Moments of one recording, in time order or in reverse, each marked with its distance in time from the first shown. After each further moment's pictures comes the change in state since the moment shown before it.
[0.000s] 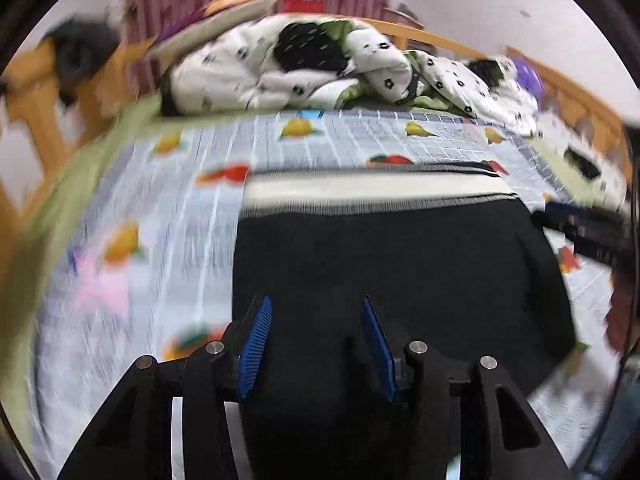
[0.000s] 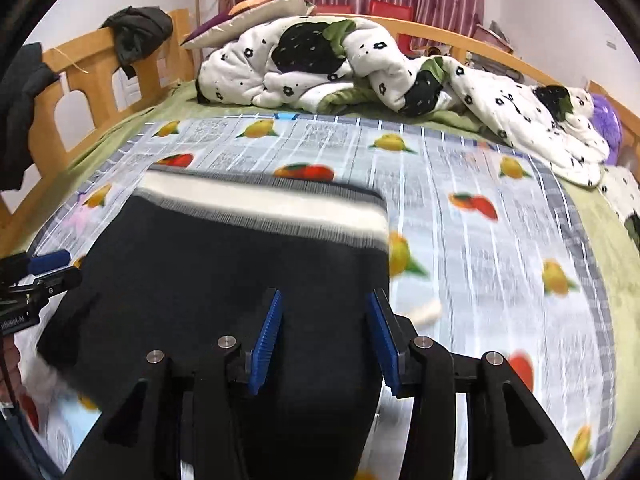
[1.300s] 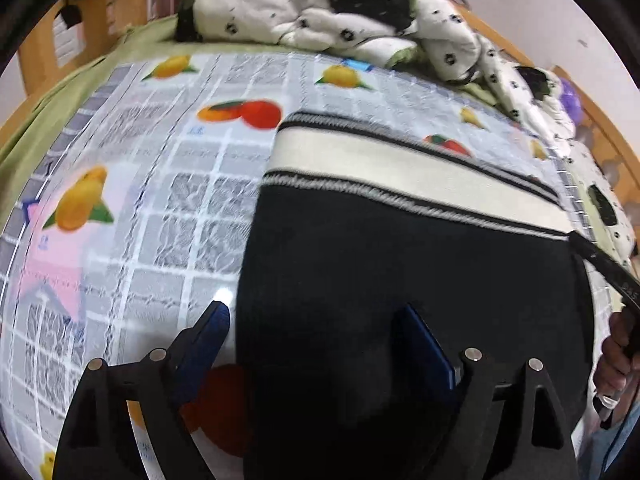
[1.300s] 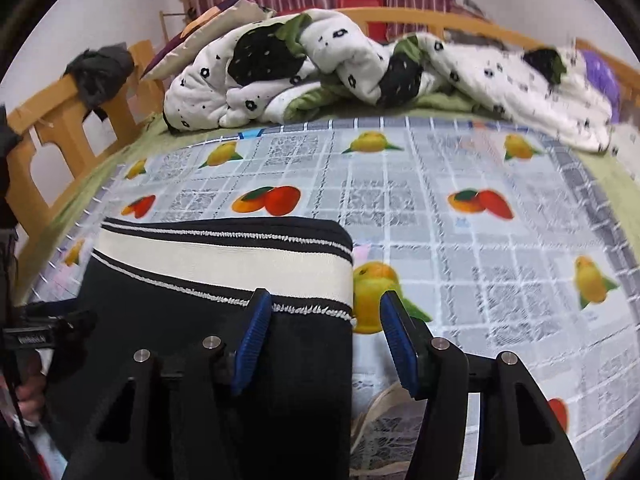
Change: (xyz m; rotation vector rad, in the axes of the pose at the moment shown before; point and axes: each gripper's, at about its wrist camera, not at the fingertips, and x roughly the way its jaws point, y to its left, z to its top) left arm 0.081 0.047 0.005 -0.232 0.171 -0.087; right arm 0.059 -0.047 0.016 0.176 -0.012 0.081
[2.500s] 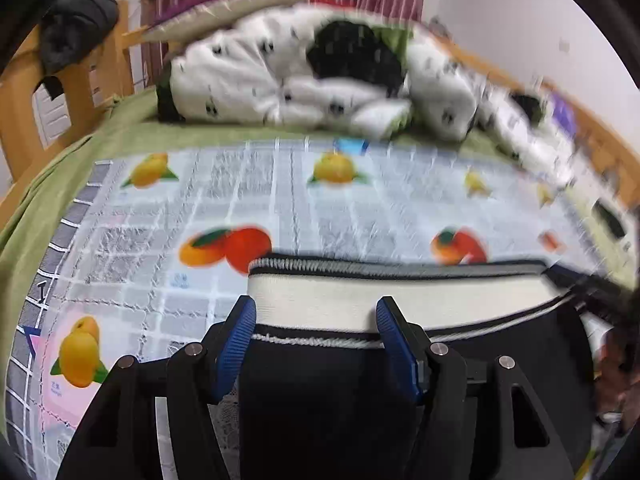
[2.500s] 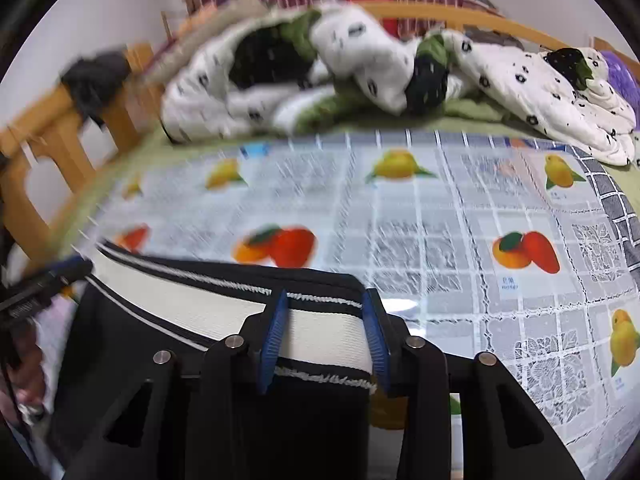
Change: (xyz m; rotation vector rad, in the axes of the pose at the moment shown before) left arm 0.023 -0.013 0.084 0.100 -0.156 0.083; right arm 0.060 0.013 0.053 -0.026 0.020 0.001
